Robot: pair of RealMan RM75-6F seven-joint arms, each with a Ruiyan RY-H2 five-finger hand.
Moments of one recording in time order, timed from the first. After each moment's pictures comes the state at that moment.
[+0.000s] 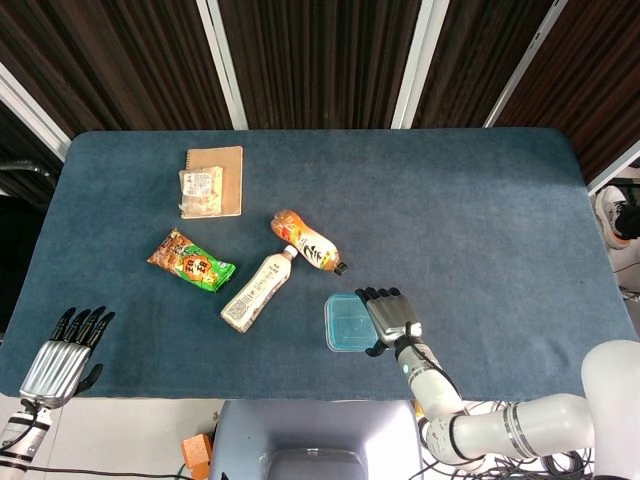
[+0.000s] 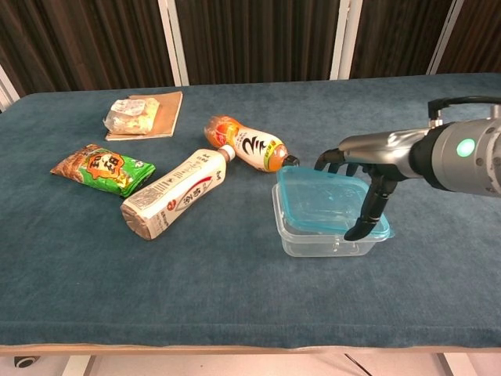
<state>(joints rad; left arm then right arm) -0.19 -1.18 0.06 -1.44 1.55 1.31 0.18 1.03 -1.44 0.09 -2.00 -0.27 1.22 -0.80</state>
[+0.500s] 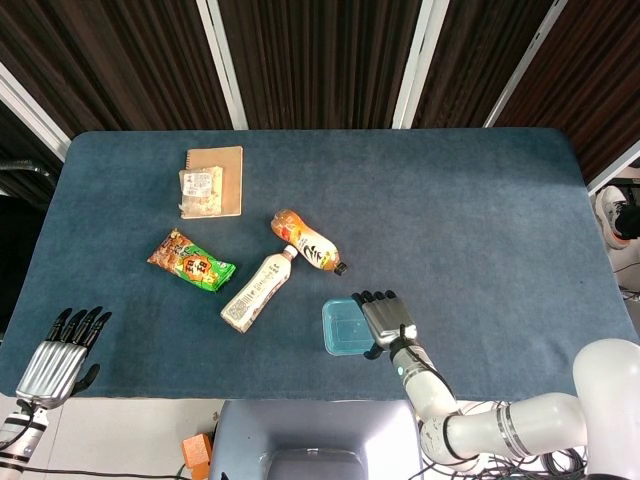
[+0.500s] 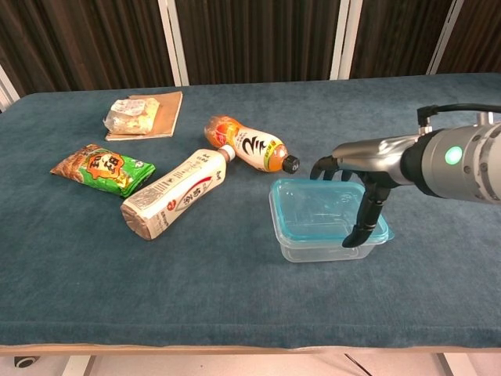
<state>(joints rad) -0.19 -1.18 0.06 -1.44 1.55 1.31 0.16 1.04 -1.47 0.10 -2.00 -0.23 1.22 -0.85</state>
